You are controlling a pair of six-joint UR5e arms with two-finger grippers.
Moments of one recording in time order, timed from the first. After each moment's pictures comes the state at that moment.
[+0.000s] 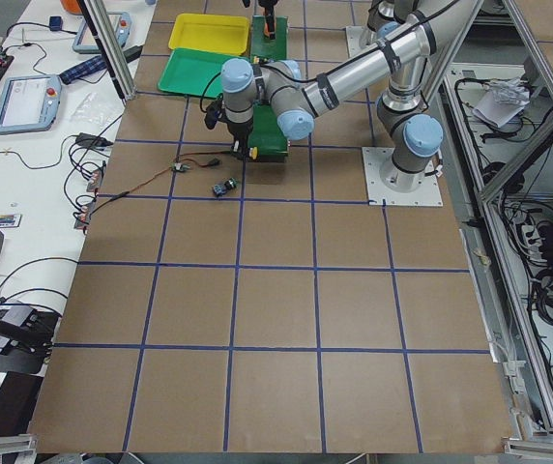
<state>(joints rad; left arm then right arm) -1.38 -1.73 -1.90 -1.06 1.50 0.51 1.60 -1.45 1.91 -1.90 -1.53 -0.02</state>
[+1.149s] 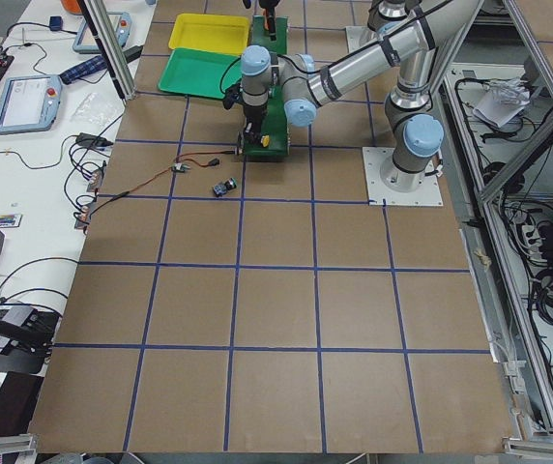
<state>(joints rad) -1.44 -1.74 -2.01 -0.93 1.51 0.45 1.60 -1.45 1.91 -1.90 -1.53 -0.02</state>
